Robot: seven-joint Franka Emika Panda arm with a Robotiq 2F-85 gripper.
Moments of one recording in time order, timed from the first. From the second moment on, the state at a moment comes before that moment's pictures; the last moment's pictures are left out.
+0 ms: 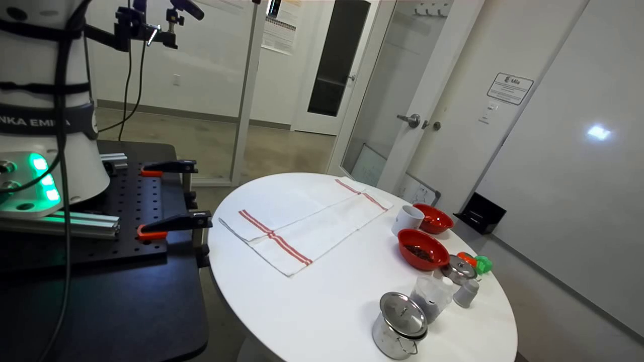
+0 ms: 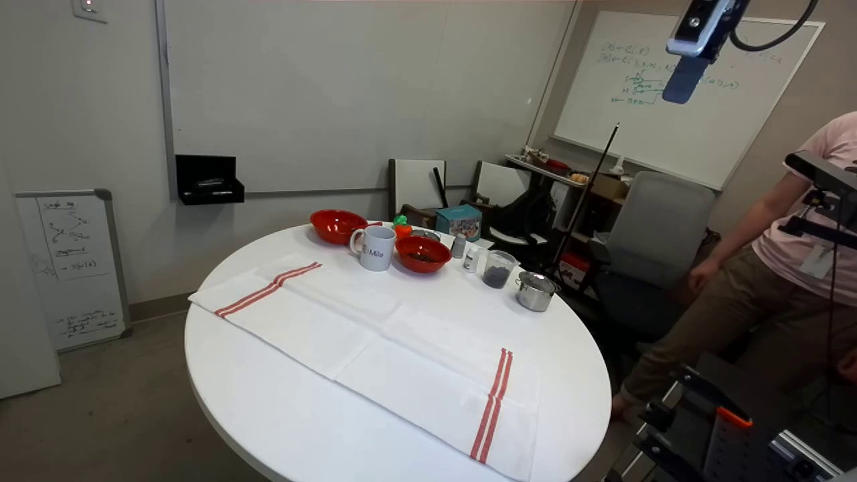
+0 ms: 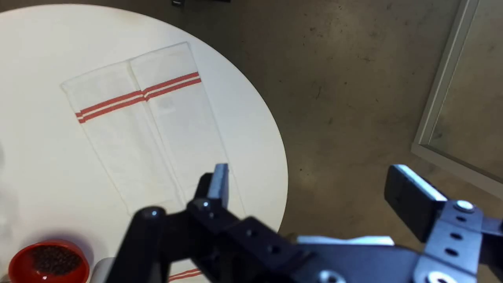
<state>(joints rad) 0.19 -0.64 0.09 -2.50 0.27 1.91 0.06</state>
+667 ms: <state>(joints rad) 0.15 -0.50 0.08 -2.49 0.26 2.07 0.04</state>
